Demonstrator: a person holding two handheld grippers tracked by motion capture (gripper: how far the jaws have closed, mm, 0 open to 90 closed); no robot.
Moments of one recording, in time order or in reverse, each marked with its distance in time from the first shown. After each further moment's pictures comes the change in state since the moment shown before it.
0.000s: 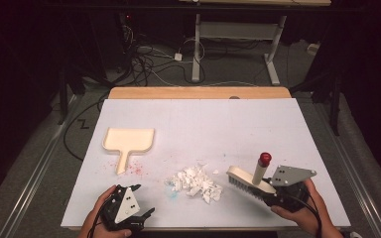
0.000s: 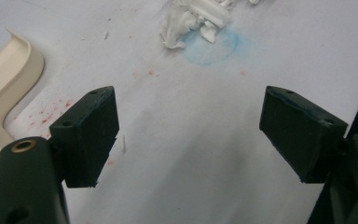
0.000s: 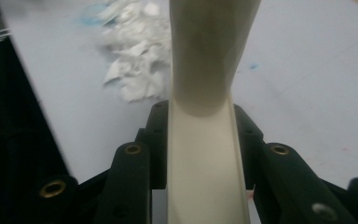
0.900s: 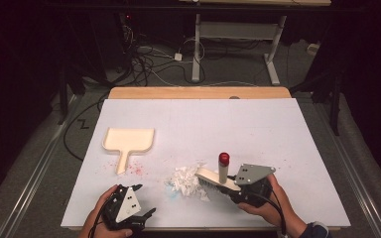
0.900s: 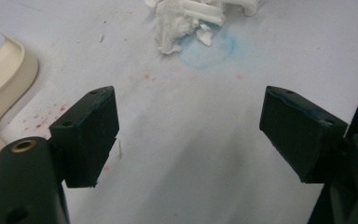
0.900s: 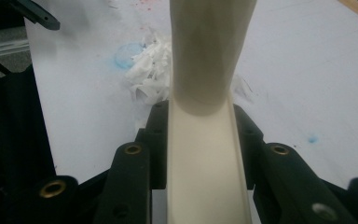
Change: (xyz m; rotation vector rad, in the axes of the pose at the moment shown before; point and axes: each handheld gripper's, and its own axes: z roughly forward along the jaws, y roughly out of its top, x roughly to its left) left arm 0.000 0.001 0.001 -0.005 -0.011 0.001; right arm 0.025 0.041 0.056 -0.075 0.071 -0.086
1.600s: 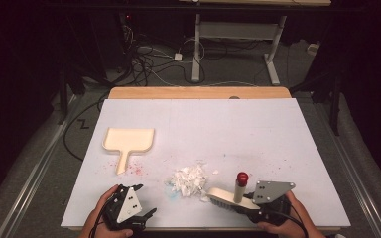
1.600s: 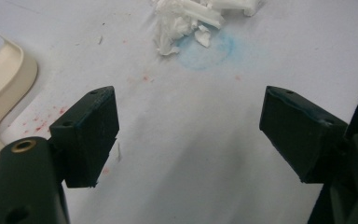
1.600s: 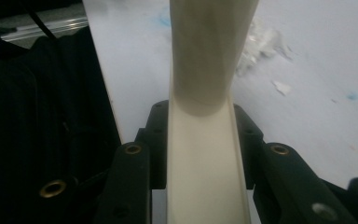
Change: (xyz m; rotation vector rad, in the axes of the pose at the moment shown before) left arm 0.000 0.002 0.002 0.002 0.002 0.016; right arm 0.016 -0.031 -0.026 0.047 0.112 -0.025
